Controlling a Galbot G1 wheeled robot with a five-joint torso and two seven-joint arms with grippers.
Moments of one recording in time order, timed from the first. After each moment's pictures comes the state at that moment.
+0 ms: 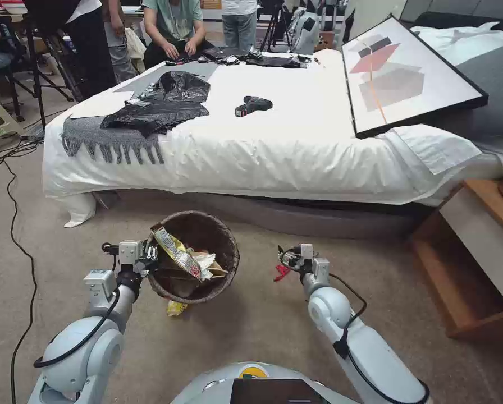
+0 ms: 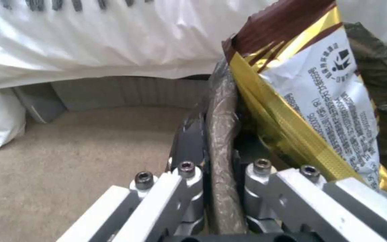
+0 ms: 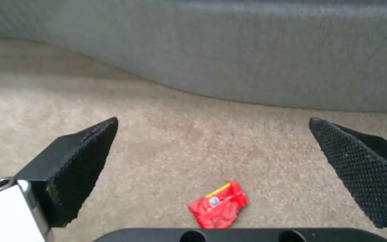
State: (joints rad) left arm 1.65 -1.29 -0.71 -2.38 -0.37 0.52 -0.08; right arm -1.17 1.19 0.14 1.68 0.53 -0.26 0.35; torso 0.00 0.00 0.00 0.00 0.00
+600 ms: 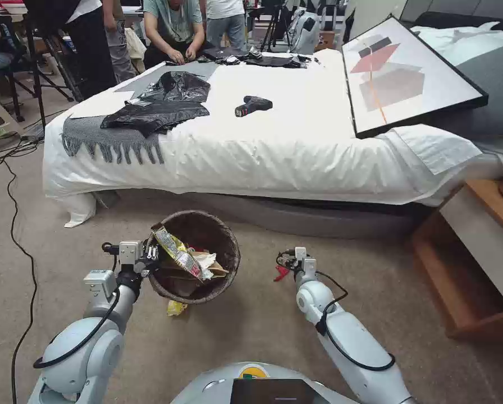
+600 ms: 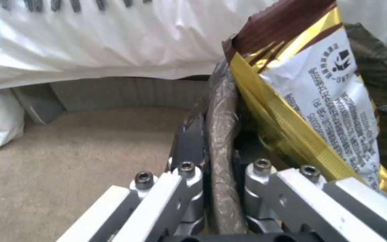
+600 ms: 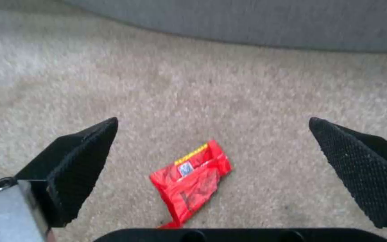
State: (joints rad) left arm 1.65 -1.29 -0.70 -2.39 -0.37 0.52 -0.08; right arm -1.05 1.26 0.09 1.39 0.52 -0.25 0.39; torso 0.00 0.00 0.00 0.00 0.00
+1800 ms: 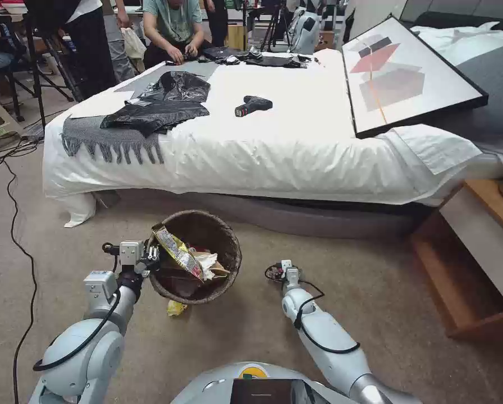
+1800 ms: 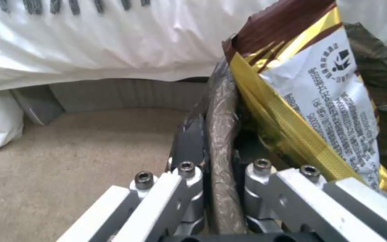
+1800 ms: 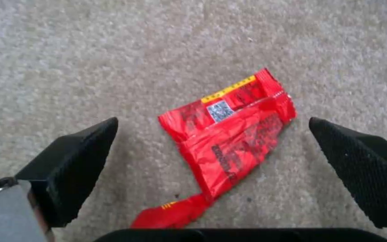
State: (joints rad) left arm 1.66 -1.30 -0.70 -2.40 -0.36 0.52 -0.08; right arm -0.93 1.40 0.07 1.01 0.39 -0.15 0.30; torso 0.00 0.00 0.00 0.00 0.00
